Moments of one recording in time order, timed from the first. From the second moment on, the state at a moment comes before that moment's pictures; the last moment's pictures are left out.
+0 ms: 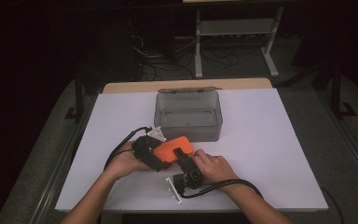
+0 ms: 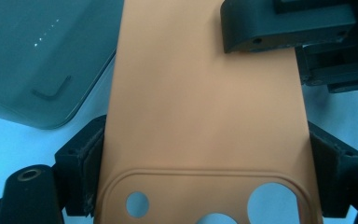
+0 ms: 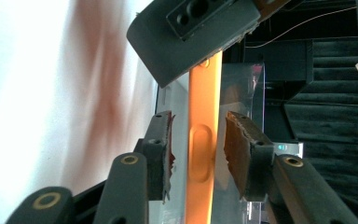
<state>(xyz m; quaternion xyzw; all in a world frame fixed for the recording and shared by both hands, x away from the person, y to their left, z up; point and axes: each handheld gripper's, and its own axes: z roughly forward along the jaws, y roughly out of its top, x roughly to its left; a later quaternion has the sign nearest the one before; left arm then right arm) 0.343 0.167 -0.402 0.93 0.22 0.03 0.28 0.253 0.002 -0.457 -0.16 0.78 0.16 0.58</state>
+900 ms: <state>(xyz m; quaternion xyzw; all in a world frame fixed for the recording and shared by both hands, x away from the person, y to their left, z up) 0.343 0.167 -0.402 0.93 0.22 0.03 0.28 0.252 0.003 -0.460 -0.16 0.77 0.15 0.60</state>
